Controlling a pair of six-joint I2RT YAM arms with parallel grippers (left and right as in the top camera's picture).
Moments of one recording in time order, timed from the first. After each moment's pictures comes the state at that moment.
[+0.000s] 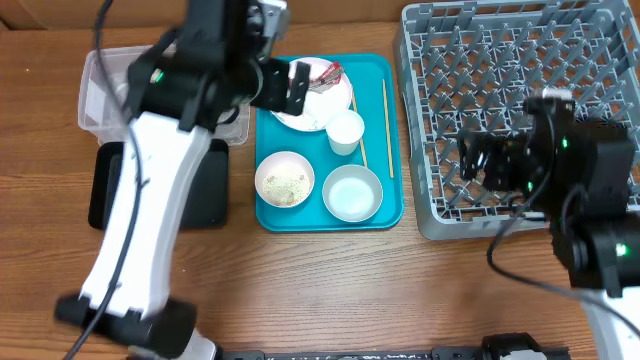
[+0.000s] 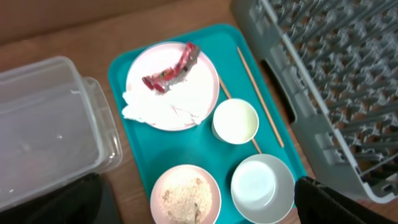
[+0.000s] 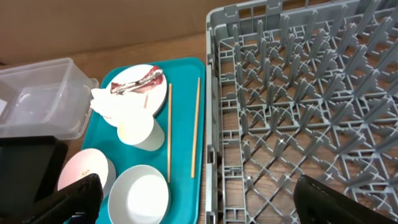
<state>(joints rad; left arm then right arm) -0.31 1.78 2.11 -1.24 0.11 -0.04 0.09 1.06 1.25 -0.84 -0.15 0.20</state>
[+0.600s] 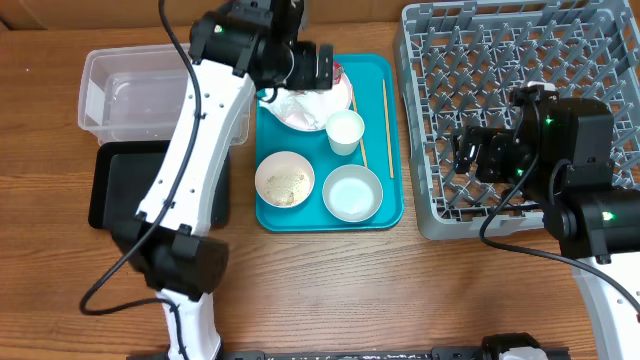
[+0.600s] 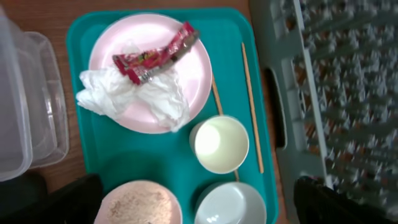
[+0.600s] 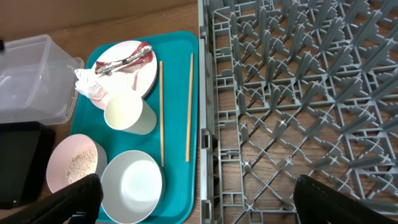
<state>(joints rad) -0.33 2.05 2.29 -1.26 0.14 -0.33 0.09 1.14 1.26 -0.88 -0.15 0.20</state>
